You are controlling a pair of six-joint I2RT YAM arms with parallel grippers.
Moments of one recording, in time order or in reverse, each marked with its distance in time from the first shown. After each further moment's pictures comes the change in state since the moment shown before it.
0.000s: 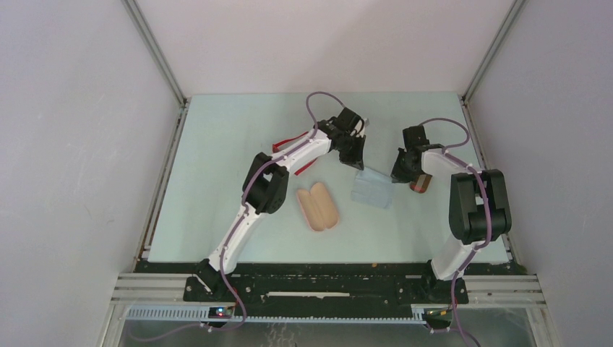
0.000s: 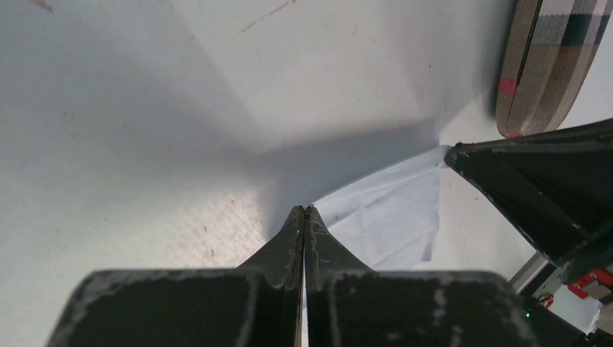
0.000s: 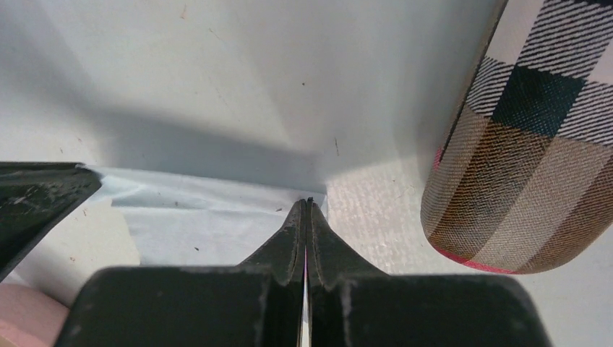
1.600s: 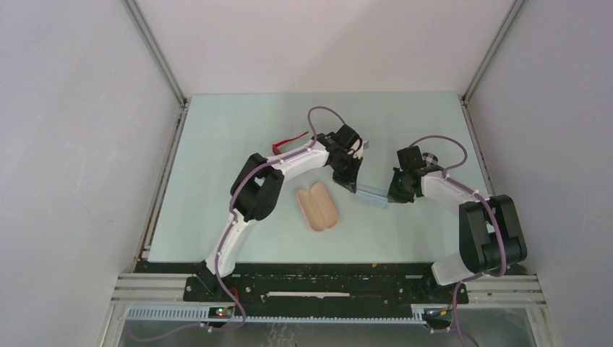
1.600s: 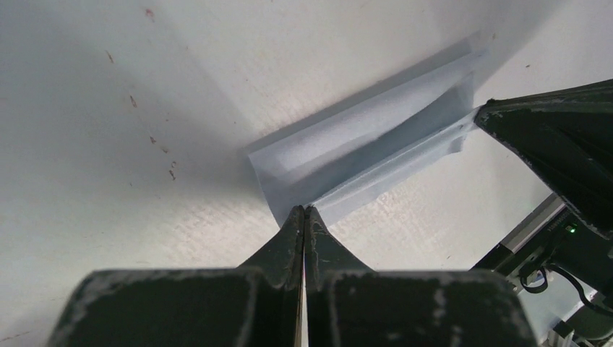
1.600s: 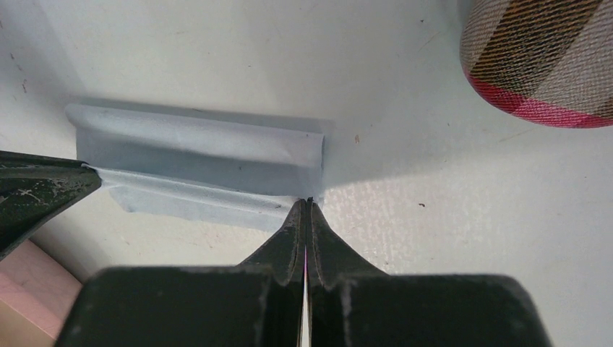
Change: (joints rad) left arm -0.051 -0.232 -0.398 0.019 0.025 0.087; right arm 0.096 -0.230 -0.260 0.016 0.001 0.030
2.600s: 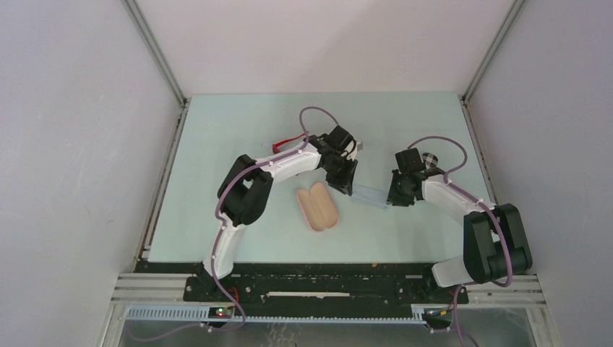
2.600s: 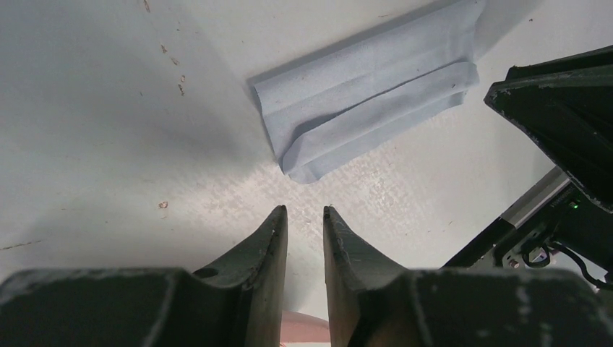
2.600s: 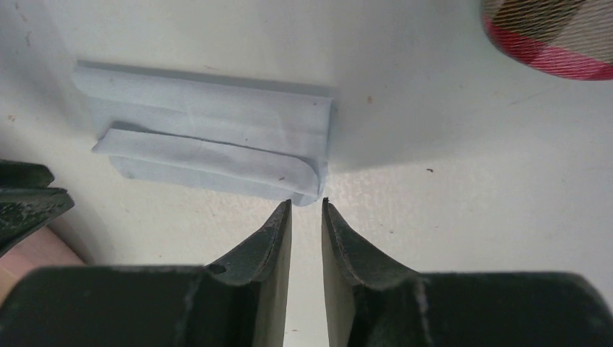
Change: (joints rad) left arm -0.003 -0.147 -0.177 0.027 -0.025 -0.003; right arm 0.043 -0.068 -0.016 -0.054 0.011 -0.005
